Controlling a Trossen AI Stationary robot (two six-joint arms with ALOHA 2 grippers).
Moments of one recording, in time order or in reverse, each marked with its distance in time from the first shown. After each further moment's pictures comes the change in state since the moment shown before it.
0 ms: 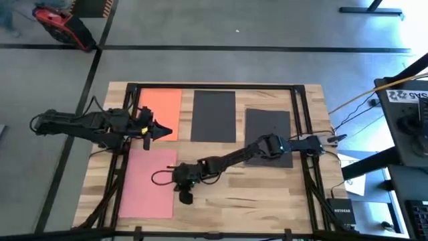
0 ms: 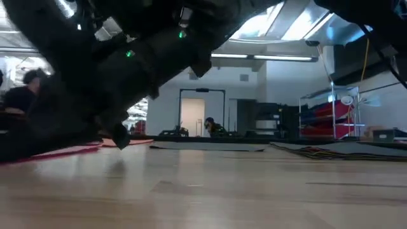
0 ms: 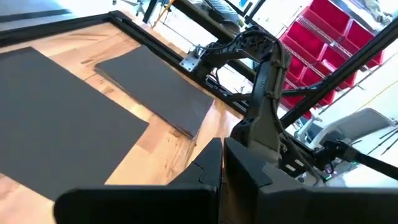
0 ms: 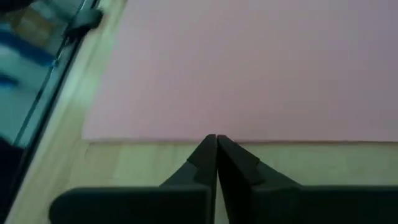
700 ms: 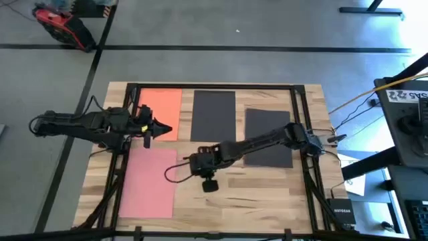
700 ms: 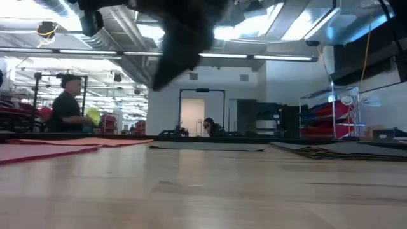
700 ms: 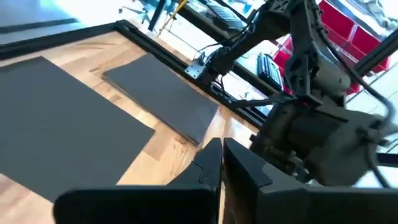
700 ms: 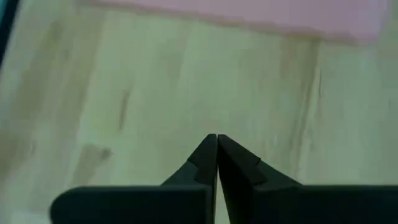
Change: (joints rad) left arm 0.047 0.000 -0.001 0.009 0.010 0.017; right arm -0.034 -0.385 -0.213 -0.548 0.164 -0.224
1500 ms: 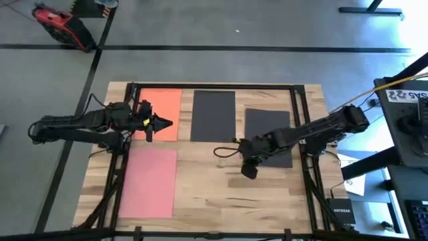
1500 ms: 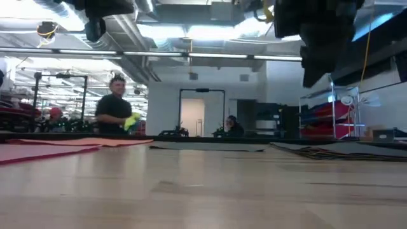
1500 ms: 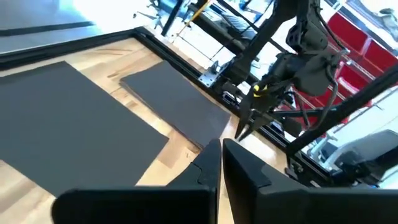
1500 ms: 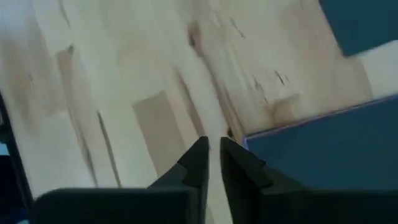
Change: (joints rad) left arm 0.135 0.000 -0.002 -0.002 0.069 0.005; right arm 0.041 -0.683 -0.780 0.006 0.016 0.569
